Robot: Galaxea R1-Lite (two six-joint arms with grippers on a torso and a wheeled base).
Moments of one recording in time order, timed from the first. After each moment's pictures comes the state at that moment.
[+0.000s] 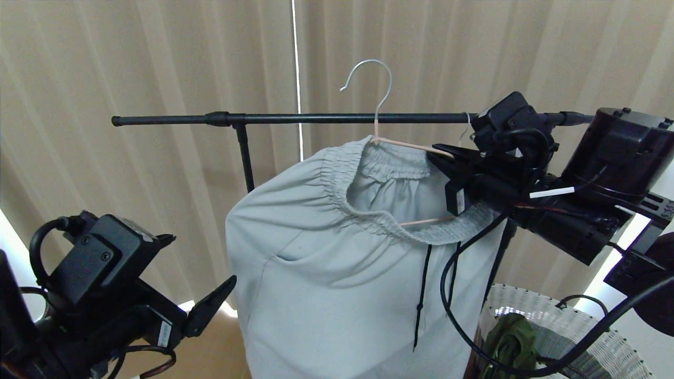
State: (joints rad) left arm -0.56 1.23 -0.33 -0.66 0.24 0.36; right arm 0.54 1.66 -0.84 -0.86 -0.07 -0.39
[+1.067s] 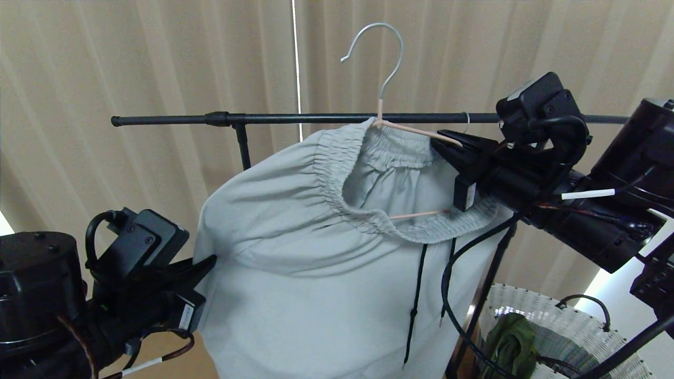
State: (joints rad) left arm -0.50 1.35 -0.36 -0.67 0.23 0.31; right arm 0.58 1.61 -0.81 -0.92 -0.06 -0.38
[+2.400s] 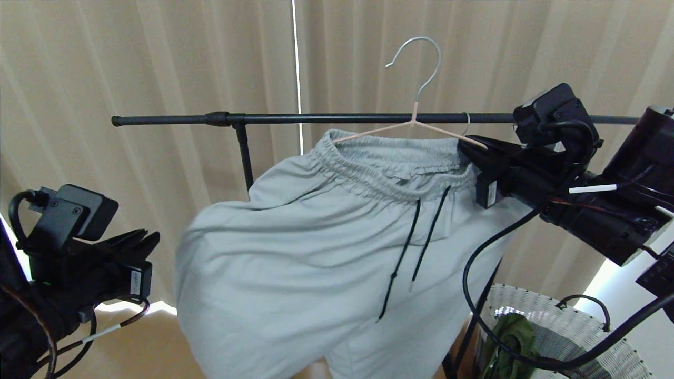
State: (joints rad) left arm -0.25 1.31 -0.35 -0.76 0.22 0.31; right arm 0.46 1.60 -0.78 -0.91 -0.07 -0.39
